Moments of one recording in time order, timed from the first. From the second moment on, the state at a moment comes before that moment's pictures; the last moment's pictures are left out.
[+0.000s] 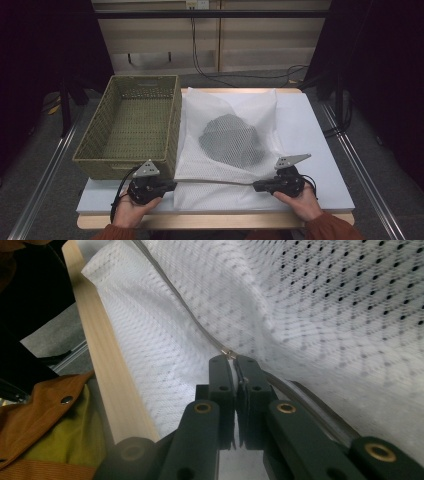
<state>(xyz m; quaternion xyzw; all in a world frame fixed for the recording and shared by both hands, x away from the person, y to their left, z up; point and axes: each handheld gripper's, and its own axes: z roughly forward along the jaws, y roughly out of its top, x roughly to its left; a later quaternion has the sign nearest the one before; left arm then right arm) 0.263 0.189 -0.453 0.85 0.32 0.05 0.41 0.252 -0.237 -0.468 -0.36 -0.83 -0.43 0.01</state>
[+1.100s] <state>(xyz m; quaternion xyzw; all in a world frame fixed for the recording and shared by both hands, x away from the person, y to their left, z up) 0.263 0.192 -0.453 0.85 0.32 0.04 0.41 0.246 -0.257 -0.468 -0.38 -0.81 -0.44 0.01</state>
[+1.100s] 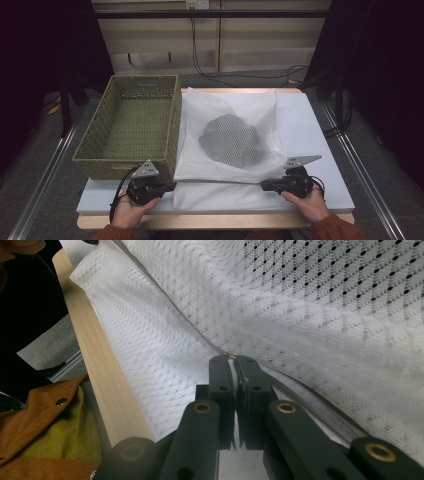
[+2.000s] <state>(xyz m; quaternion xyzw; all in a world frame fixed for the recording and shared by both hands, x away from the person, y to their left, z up) 0.262 0.193 -0.453 0.85 0.32 0.04 0.41 0.243 -0.267 -0.468 -0.40 -0.81 -0.44 0.00</state>
